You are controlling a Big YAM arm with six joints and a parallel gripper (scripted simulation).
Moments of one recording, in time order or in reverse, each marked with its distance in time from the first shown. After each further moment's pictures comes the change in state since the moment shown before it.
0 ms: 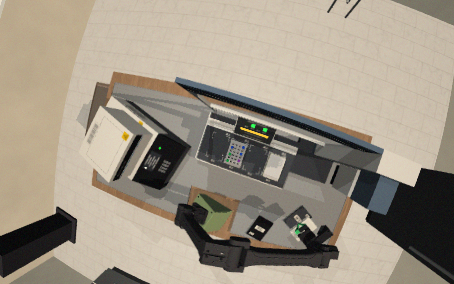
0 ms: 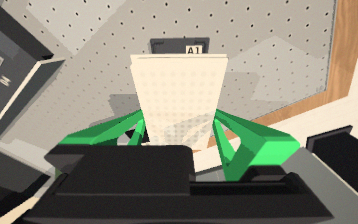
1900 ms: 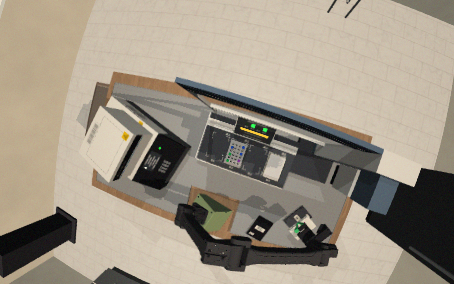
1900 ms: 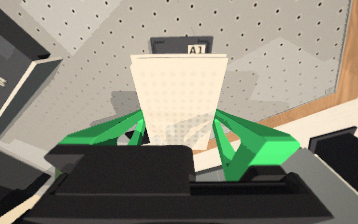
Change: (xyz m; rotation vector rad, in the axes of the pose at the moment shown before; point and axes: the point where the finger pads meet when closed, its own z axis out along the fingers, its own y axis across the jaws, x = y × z) arm 0.001 0.002 0.010 -0.012 0.010 -0.001
